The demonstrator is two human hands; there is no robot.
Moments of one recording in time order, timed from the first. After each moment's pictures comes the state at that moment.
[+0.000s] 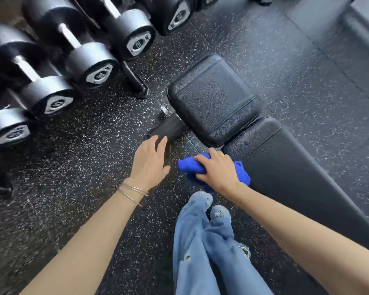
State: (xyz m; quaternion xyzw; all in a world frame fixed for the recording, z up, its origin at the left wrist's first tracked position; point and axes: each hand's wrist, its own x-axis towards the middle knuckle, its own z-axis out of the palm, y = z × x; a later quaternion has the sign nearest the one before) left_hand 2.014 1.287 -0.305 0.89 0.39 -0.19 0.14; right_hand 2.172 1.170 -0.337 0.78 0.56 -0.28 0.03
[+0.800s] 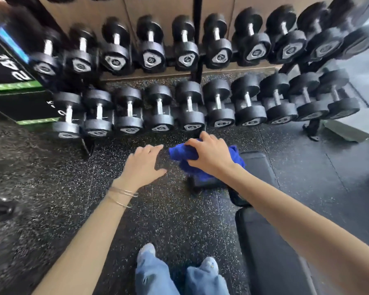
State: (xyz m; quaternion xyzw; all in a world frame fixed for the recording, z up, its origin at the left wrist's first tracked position) left_hand 1.850 1.237 0.010 0.77 0.63 -0.03 0.12; right_hand 2.052 1.255 0.029 0.59 0.80 -0.12 -0.01
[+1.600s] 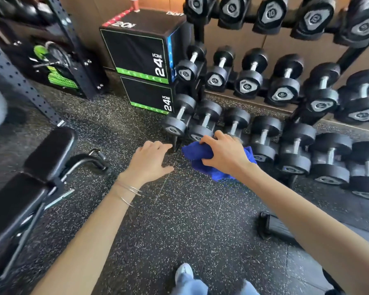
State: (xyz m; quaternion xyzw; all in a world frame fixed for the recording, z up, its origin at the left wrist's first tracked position) left_hand 1.455 1.138 0.087 0.63 0.77 0.00 0.07; right_hand 1.644 1.251 0.093 0.38 0.92 -0.09 0.00
